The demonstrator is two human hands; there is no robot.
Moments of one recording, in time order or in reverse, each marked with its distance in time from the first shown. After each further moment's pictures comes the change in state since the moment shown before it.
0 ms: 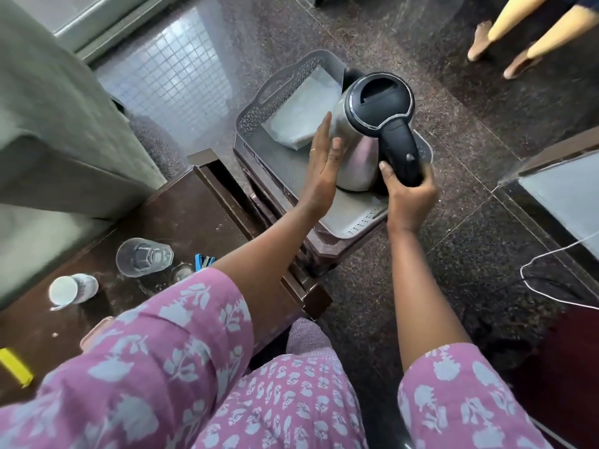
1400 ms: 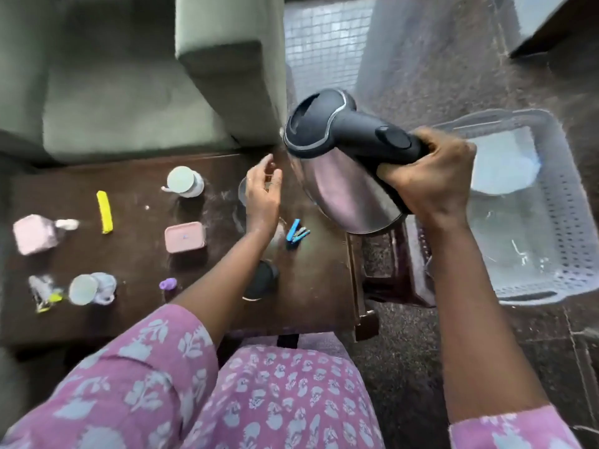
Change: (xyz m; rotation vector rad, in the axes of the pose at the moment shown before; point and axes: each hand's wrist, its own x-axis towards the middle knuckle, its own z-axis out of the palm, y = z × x) left_hand -0.138 -0.088 -0.263 0.192 0.923 -0.274; right_hand -0.147 -0.175 0.123 -0.203 -0.837 -0.705
